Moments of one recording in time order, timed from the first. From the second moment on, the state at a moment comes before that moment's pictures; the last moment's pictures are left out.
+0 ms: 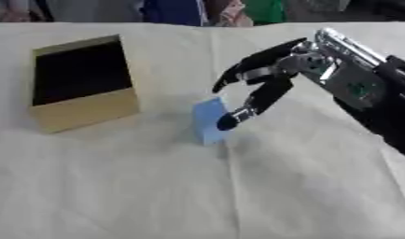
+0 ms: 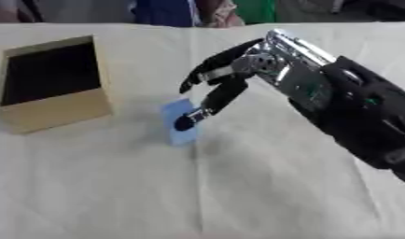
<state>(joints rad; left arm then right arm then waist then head) -0.28 0.54 0.18 -1.98 -0.13 -0.19 0.62 -1.01 -0.62 0.66 -1.44 0.49 -0.04 0.91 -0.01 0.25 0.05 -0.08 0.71</state>
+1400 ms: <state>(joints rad) -0.28 0.53 0.18 -1.98 -0.13 -0.17 0.60 -1.02 -0.60 0.62 -1.41 0.59 -0.08 0.87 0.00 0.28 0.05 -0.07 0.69</state>
